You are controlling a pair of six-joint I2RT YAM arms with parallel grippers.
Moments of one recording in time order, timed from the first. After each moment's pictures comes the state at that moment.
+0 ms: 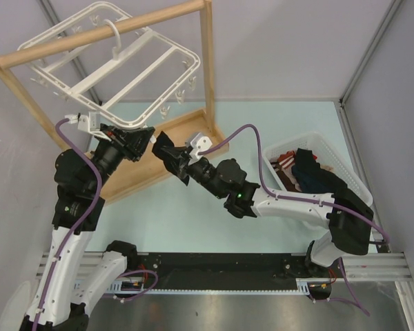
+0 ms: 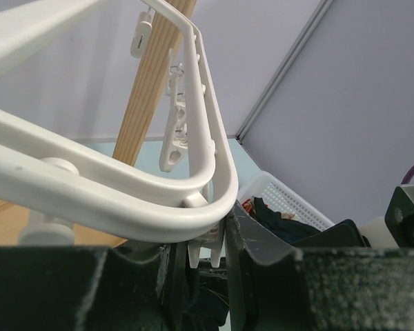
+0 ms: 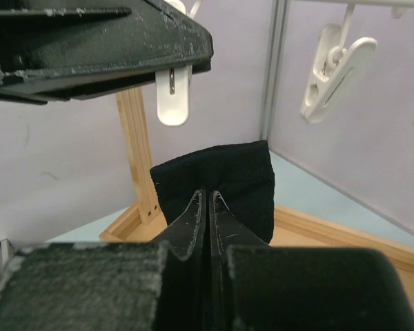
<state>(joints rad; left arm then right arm) -0.23 0.72 1.04 -0.17 0.30 -0.50 1.16 1.57 1.13 0.76 0.20 -0.06</state>
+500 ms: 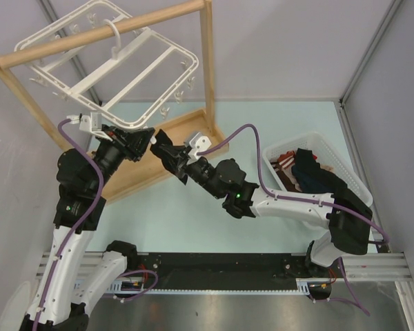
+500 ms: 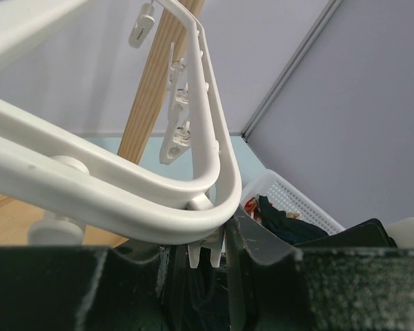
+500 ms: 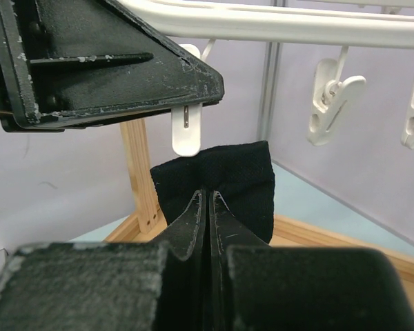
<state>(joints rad) -0.23 0.72 1.03 -0.17 0.28 -0.50 1.17 1.58 1.16 0.78 0.22 -0.08</state>
